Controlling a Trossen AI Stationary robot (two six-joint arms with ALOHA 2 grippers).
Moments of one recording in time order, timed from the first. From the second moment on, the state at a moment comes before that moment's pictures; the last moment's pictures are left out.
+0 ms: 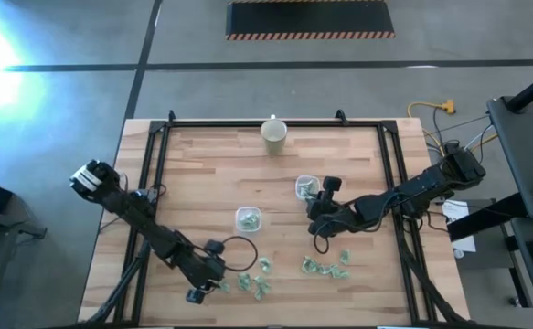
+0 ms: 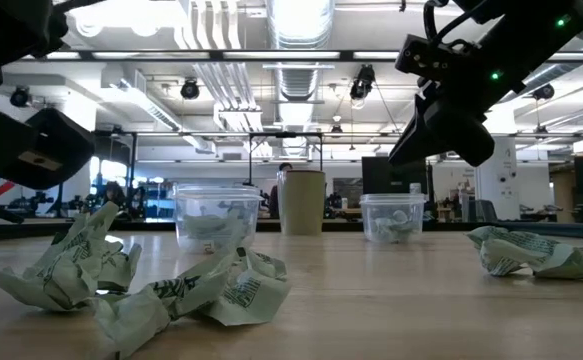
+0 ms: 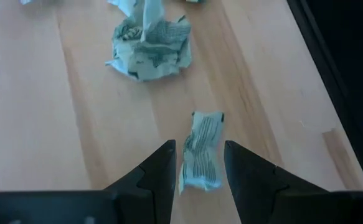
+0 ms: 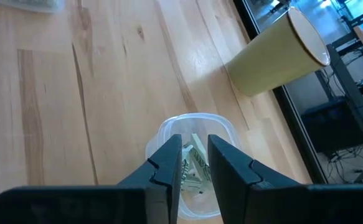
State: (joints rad) left arm -0.70 1.57 0.71 0.00 -0.06 -0.47; right arm 0.32 1.51 0.76 -0.25 0.83 0.17
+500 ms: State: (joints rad) left arm -0.70 1.62 0.71 0.02 -0.05 -0.49; right arm 0.32 1.50 0.76 -0.25 0.83 0.17
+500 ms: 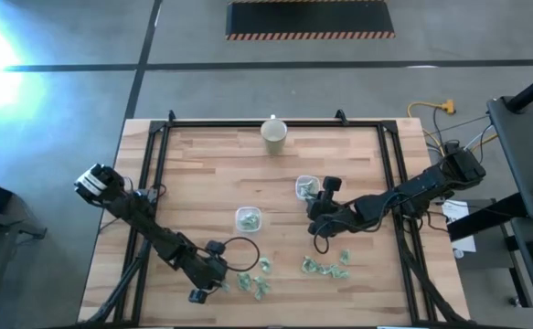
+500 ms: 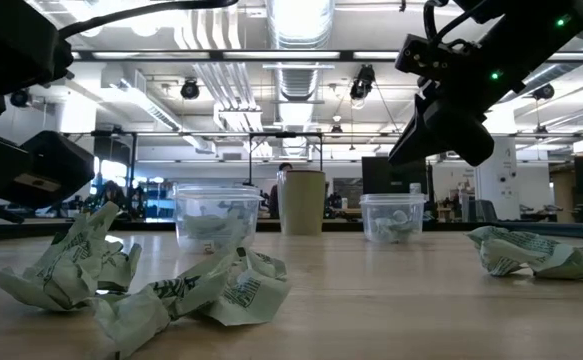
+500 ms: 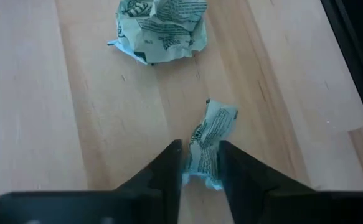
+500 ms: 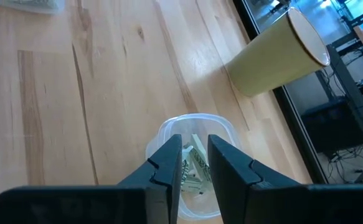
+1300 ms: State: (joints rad) left arm -0.63 1.40 0.72 -0.12 -0.61 -0.13; right arm 0.32 1.50 0.76 -0.25 0.83 0.17
